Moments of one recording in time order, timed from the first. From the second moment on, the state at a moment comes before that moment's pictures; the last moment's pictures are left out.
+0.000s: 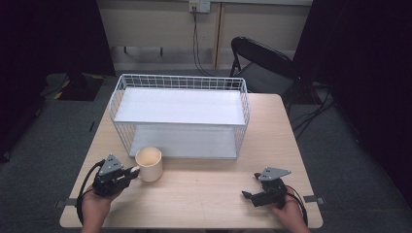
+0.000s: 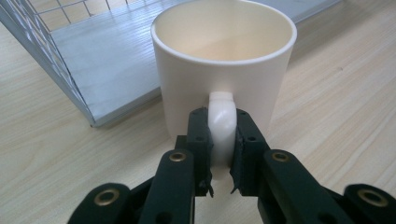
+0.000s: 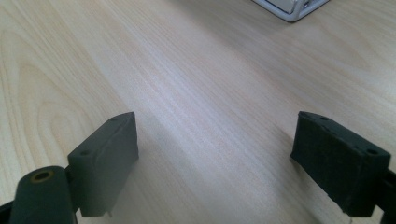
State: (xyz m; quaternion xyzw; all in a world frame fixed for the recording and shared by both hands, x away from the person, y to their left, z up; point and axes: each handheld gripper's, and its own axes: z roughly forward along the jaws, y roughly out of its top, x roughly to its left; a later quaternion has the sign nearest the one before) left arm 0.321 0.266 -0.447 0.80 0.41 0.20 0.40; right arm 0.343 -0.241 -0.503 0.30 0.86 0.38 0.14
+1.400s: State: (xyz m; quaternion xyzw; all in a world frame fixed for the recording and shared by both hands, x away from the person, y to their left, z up) left arm 0.326 0.261 -0.430 0.77 0.42 0.21 0.43; right arm 0.343 -0.241 -0.503 0.30 0.86 0.38 0.14
